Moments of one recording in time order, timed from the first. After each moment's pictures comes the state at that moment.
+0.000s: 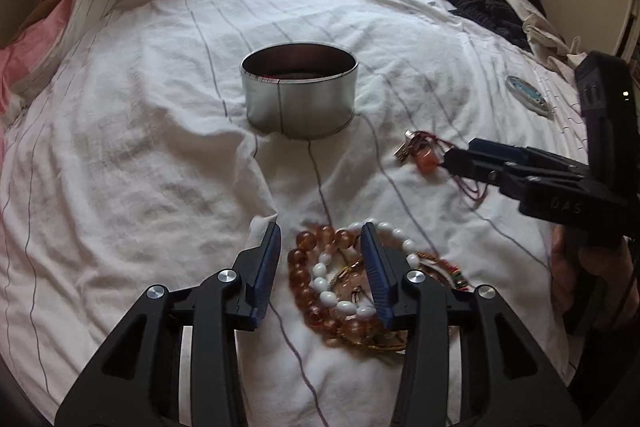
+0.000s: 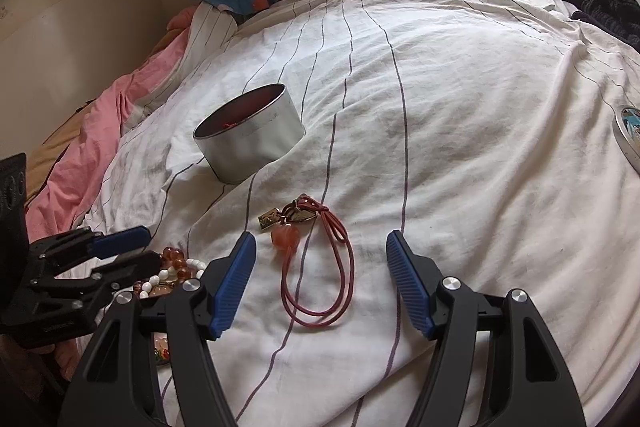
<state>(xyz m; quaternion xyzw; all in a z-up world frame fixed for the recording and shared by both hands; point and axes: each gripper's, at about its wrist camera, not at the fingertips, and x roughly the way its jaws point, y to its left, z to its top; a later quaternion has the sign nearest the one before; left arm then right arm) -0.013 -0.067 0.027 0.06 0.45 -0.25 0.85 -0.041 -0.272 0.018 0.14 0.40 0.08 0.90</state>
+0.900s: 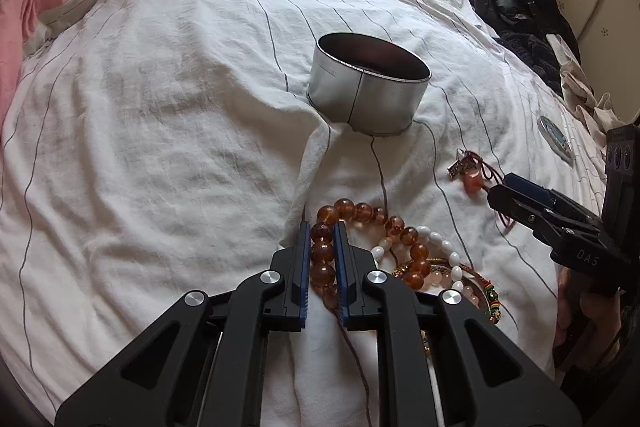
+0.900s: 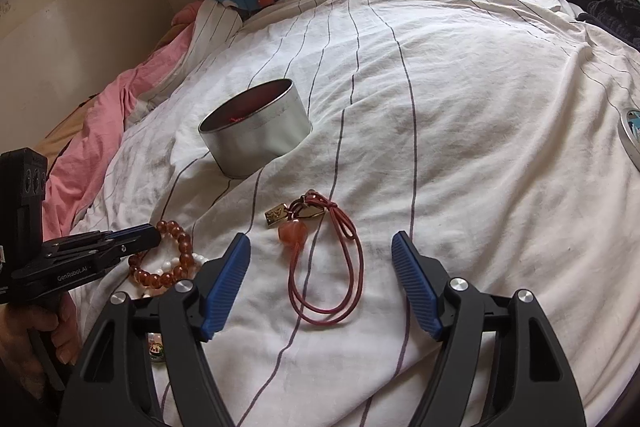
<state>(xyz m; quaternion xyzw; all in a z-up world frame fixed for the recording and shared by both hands) 0.005 -0.035 0.017 -0.01 0.48 -0.20 0.85 -0.040 -0.263 0.016 0.12 0.41 0.08 0.90</state>
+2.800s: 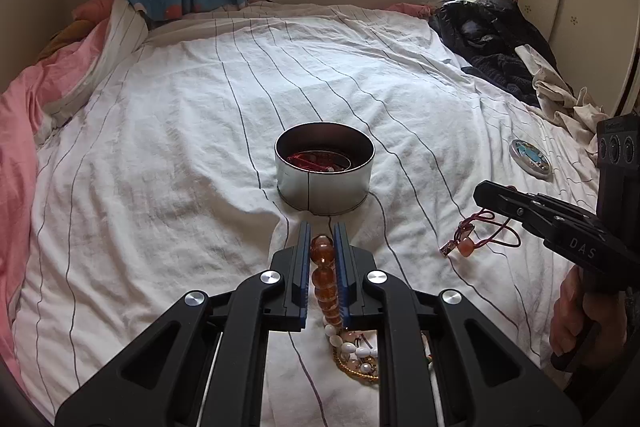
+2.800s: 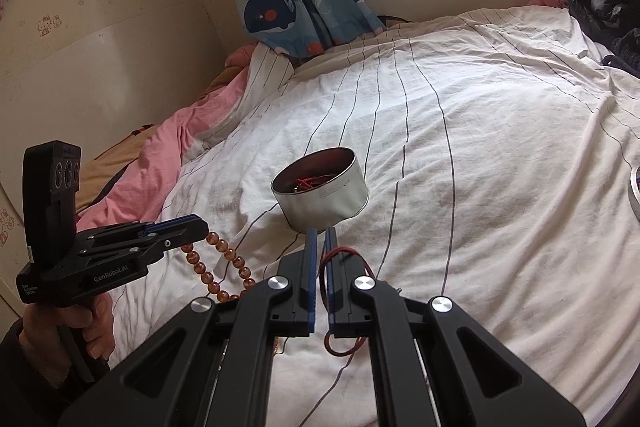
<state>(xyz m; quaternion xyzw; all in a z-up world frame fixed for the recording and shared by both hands) -0.015 -0.056 0.085 0.03 0.37 -0.22 0.90 -0.058 -0.268 0.066 0.15 0.32 0.16 0.92</state>
